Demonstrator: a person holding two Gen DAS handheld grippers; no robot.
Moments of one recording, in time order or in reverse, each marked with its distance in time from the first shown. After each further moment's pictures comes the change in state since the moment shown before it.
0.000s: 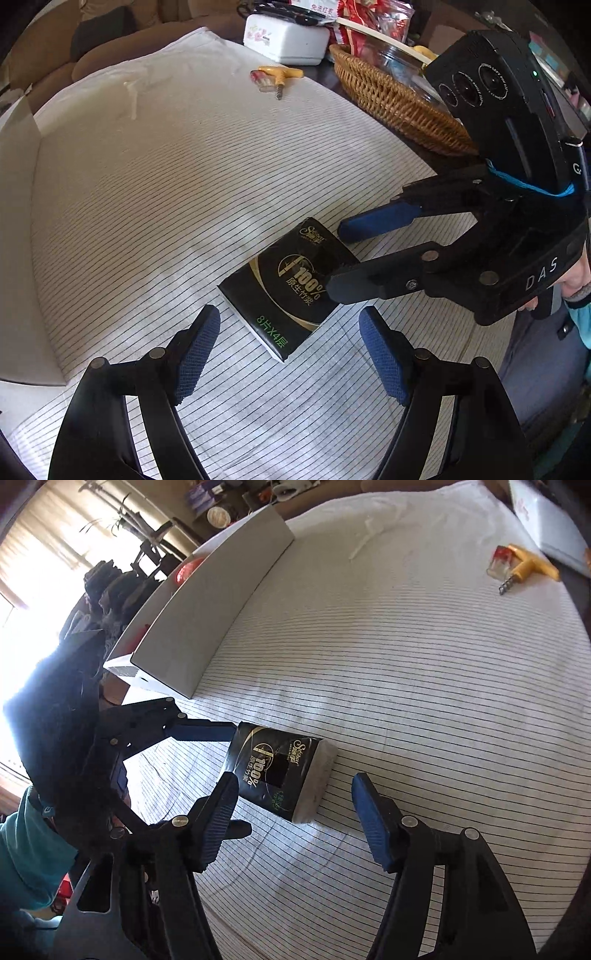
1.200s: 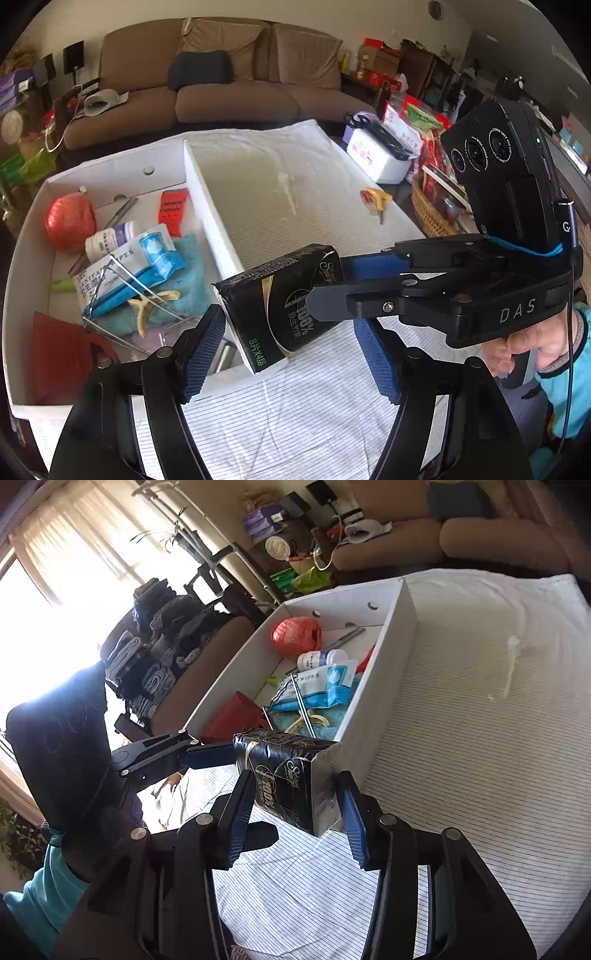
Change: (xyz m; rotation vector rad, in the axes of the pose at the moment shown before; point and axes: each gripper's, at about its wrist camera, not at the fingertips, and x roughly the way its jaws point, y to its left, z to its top) left arm -0.196 0.138 -0.007 -0.227 -0.264 0.133; right arm 0.017 0.178 0.127 -0.104 -0.142 0.126
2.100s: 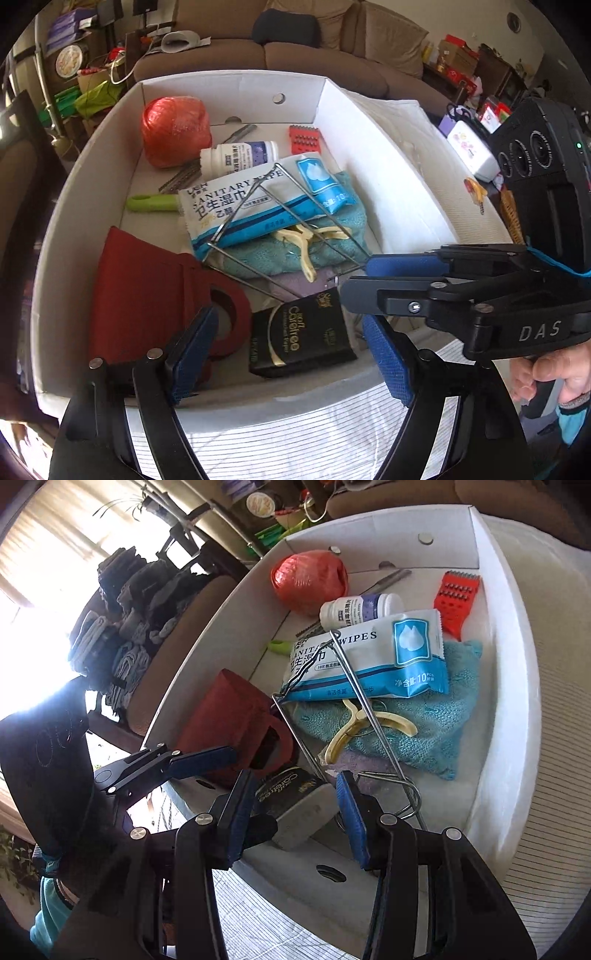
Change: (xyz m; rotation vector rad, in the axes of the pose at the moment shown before) left arm 0.026 0.143 -0.047 -0.155 0.113 0.196; right arm 0.175 0.035 0.023 0.071 0.150 -0.048
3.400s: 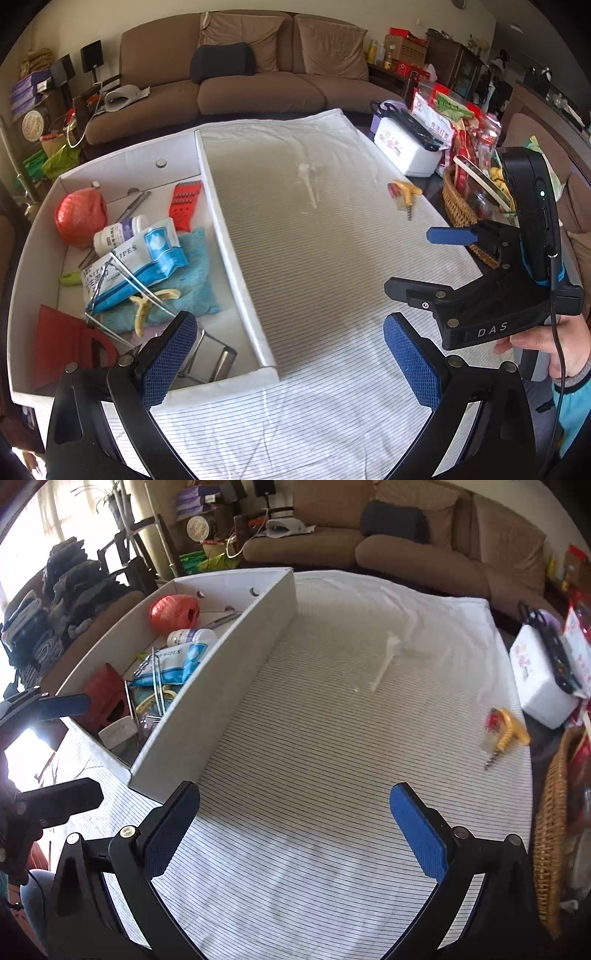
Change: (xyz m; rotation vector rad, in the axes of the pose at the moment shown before) left arm -0.023 -0.186 0.022 0.153 -0.094 -0.055; right arm -0.181 -0.103 -0.068 -0.102 -0.129 -0.473
